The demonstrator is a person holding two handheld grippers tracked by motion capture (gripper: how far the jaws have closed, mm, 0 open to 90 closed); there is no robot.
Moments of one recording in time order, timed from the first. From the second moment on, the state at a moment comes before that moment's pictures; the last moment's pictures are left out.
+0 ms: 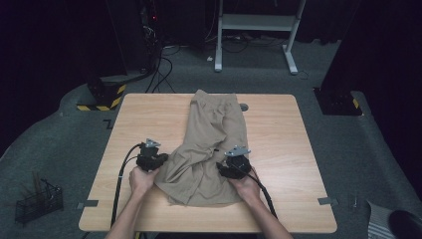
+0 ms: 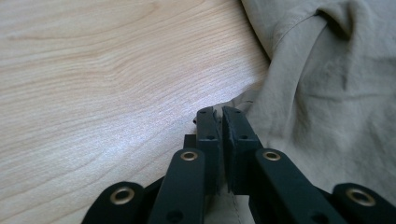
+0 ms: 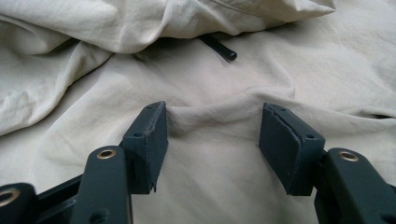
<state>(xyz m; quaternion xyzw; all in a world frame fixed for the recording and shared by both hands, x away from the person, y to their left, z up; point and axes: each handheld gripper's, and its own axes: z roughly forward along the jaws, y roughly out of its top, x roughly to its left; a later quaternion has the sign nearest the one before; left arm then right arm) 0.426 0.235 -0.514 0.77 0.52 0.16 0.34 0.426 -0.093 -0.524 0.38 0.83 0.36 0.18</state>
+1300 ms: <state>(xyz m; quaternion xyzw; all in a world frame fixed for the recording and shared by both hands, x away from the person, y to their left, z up) 0.362 0.148 -0.459 0.81 0.35 0.14 0.44 0.410 -0.108 -0.495 0.35 0.82 0.42 0.17</state>
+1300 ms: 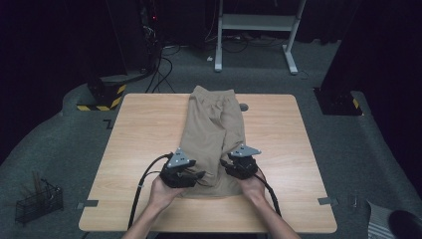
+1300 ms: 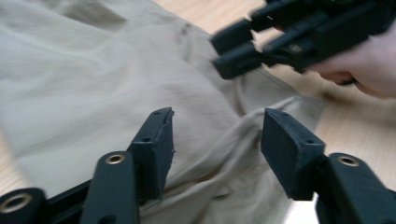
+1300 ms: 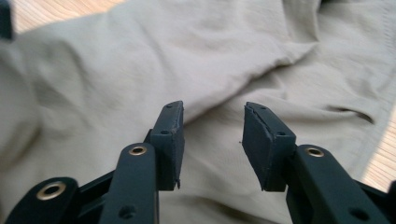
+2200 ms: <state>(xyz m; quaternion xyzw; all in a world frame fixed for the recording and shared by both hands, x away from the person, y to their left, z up) 0.358 0.227 -0.490 0.75 0.48 0.16 0.43 0.416 -0.102 -0.502 0.34 0.84 0.39 0.17</state>
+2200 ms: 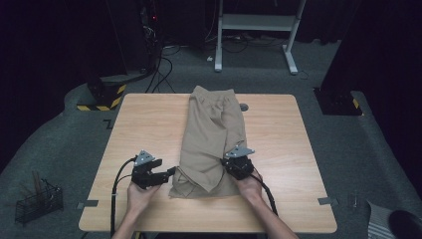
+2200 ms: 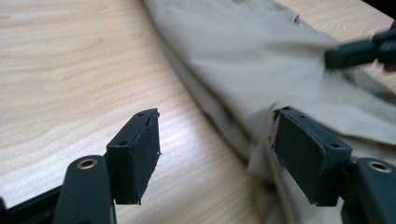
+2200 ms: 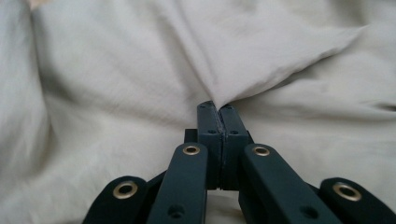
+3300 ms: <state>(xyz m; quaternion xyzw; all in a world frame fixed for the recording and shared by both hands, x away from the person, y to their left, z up) 0.383 0.189 -0.524 0.77 0.49 0.22 0.33 0.441 -0.101 -0.523 0.37 0.83 0.37 0.19</state>
